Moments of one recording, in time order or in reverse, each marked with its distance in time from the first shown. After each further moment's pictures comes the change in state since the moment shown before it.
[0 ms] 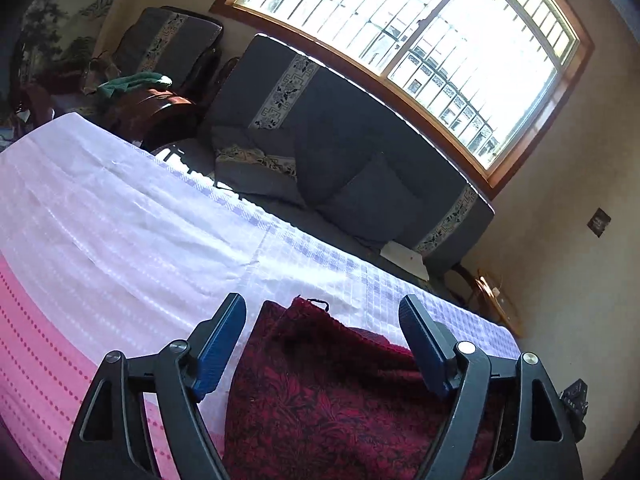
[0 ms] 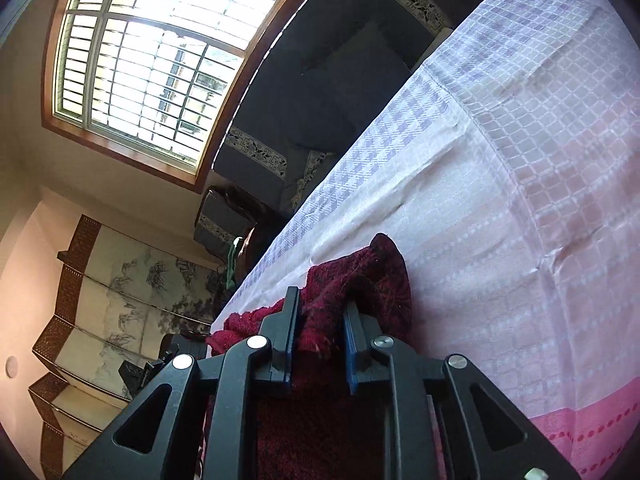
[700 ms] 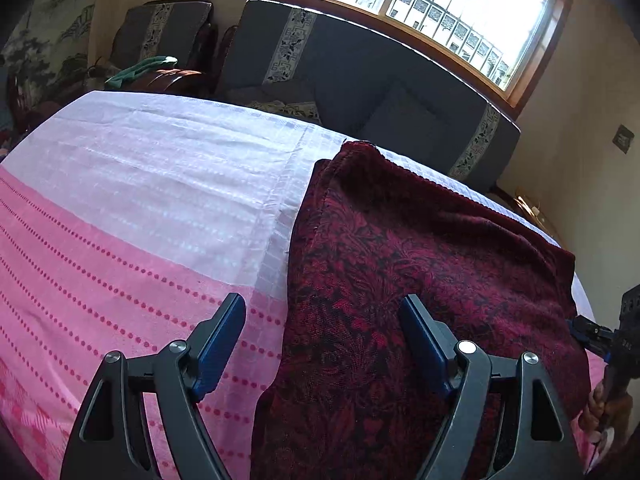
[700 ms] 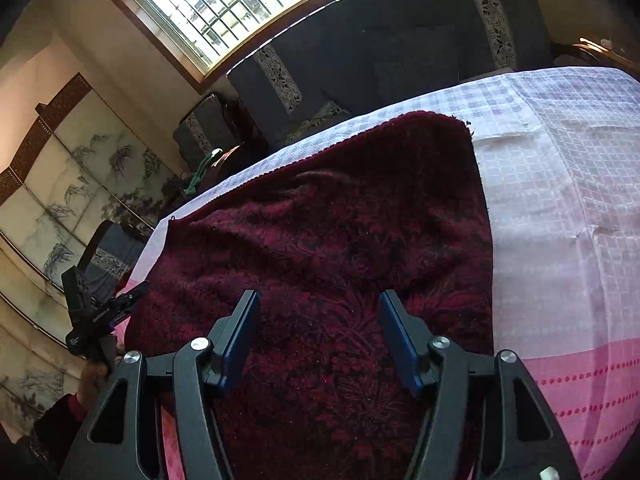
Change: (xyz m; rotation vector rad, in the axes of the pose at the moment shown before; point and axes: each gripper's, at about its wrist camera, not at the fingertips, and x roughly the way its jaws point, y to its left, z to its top) left arm -0.007 0.020 -0.094 0.175 0.175 0.138; right arm 0.036 0.061 -0.084 -0.451 0.172 -0.225
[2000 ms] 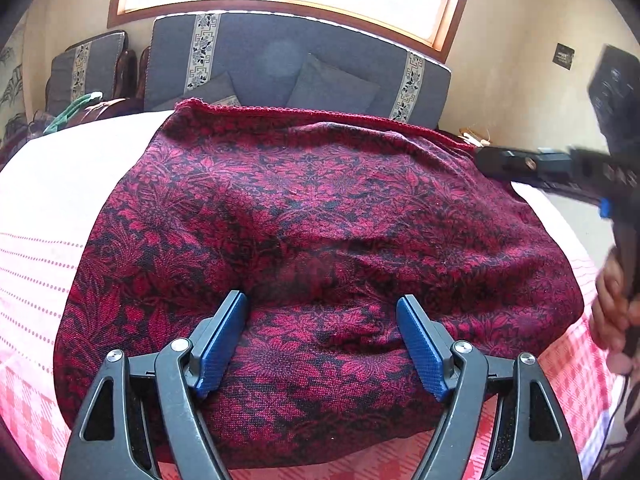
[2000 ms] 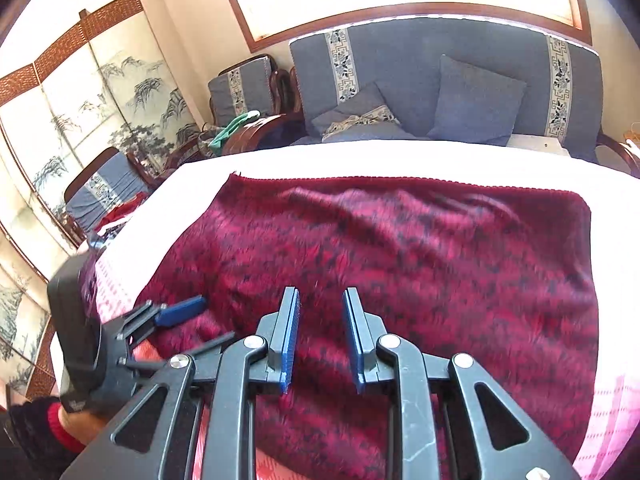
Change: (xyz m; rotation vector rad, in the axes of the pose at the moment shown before) left arm -0.010 -0.101 -0.065 0.249 0.045 -0.111; right arm 0.023 0.146 -0.002 -0.306 0.007 -0.069
